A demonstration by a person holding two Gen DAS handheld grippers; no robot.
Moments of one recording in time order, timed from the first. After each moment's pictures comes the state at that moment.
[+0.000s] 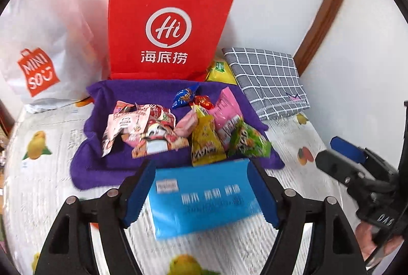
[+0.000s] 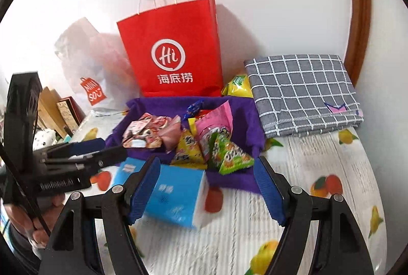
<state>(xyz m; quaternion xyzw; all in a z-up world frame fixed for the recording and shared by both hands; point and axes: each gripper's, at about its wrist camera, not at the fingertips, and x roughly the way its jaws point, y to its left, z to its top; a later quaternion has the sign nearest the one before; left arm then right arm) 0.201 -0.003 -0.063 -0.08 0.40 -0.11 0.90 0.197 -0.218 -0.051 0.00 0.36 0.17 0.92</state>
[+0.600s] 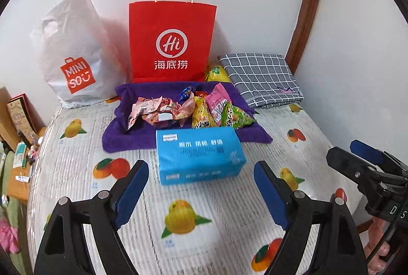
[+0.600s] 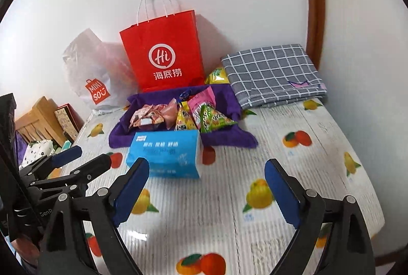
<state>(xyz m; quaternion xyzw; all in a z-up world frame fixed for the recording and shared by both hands) 0.076 -0.024 -0.037 -0.04 0.36 -0.06 0.93 0.079 -0.242 -0.033 0.03 0.35 0.11 0.93</state>
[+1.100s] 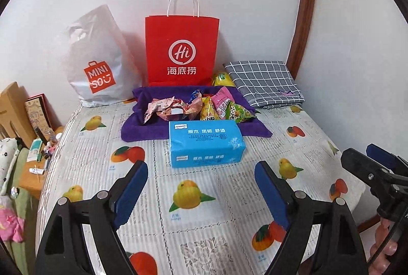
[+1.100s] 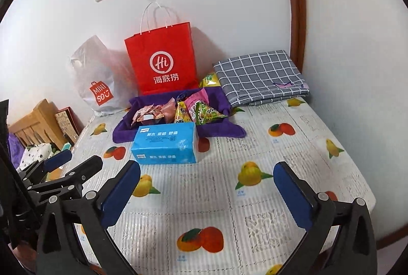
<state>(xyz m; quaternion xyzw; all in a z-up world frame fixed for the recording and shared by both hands) 0.011 -0.026 -0.031 -0.03 0.32 -0.03 0.95 0.008 -0.253 -0.027 0.04 0.32 0.08 0.94</state>
